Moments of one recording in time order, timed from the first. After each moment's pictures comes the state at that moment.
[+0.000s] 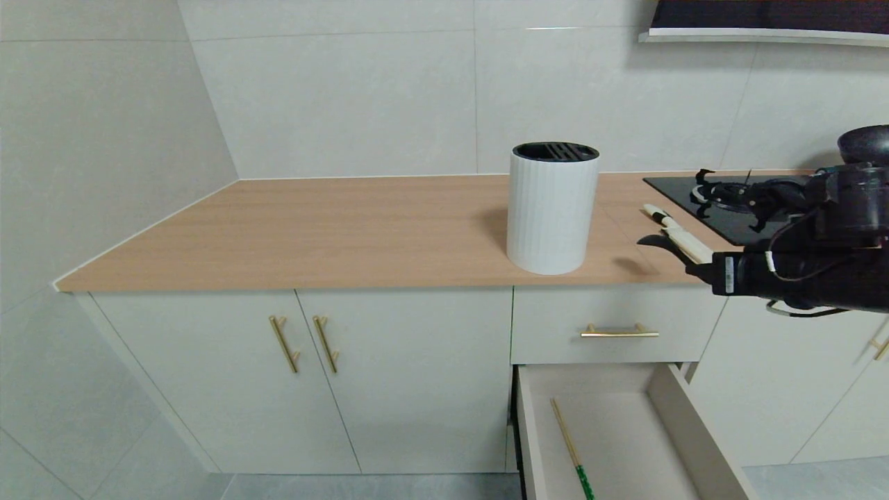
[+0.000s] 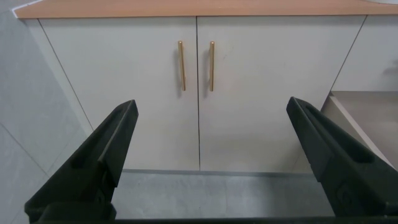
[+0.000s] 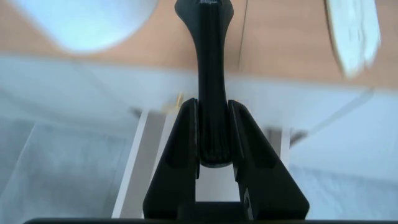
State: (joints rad) left arm -0.01 0.00 0.00 0.00 0.04 0.00; right arm 0.08 1.68 -0.97 -0.25 0.14 0.04
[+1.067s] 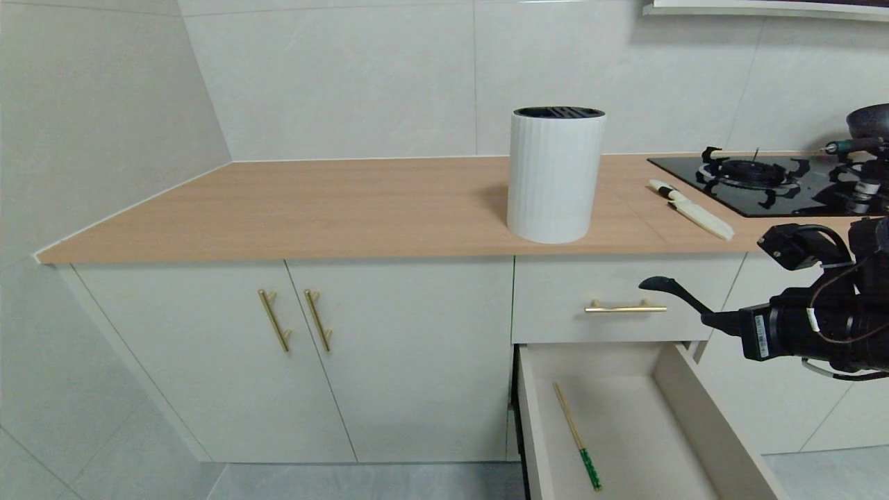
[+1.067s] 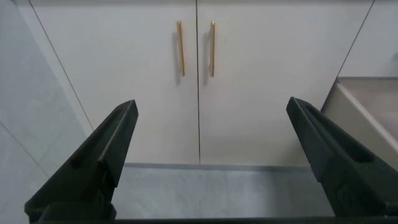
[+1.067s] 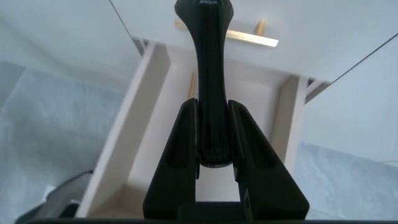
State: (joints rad) left arm -0.01 0.00 0.00 0.00 0.04 0.00; right arm 0.12 1.51 -0.73 -0.25 0.15 -0.07
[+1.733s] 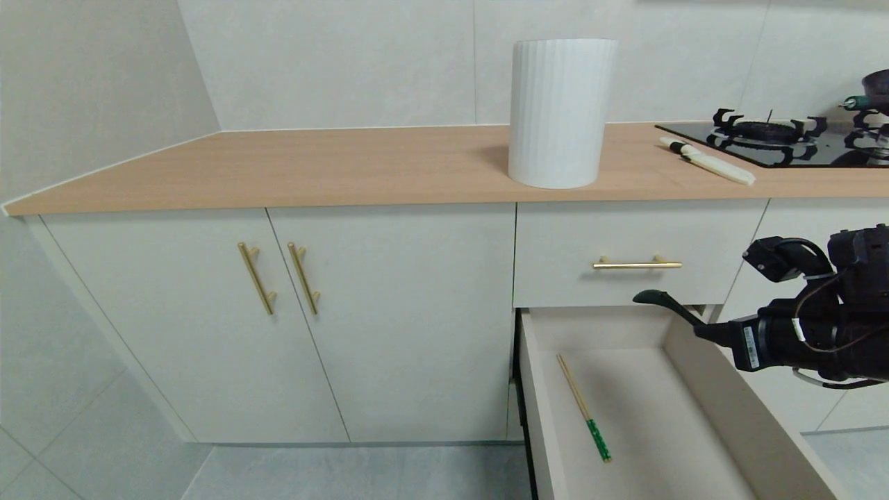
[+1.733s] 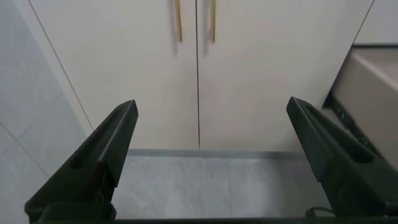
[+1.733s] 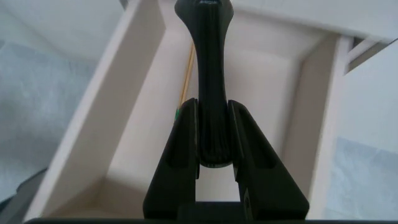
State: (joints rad) left arm -0.01 0.00 0.00 0.00 0.04 0.00; right arm 0.13 1.55 -0.72 -0.25 0.15 -0.08
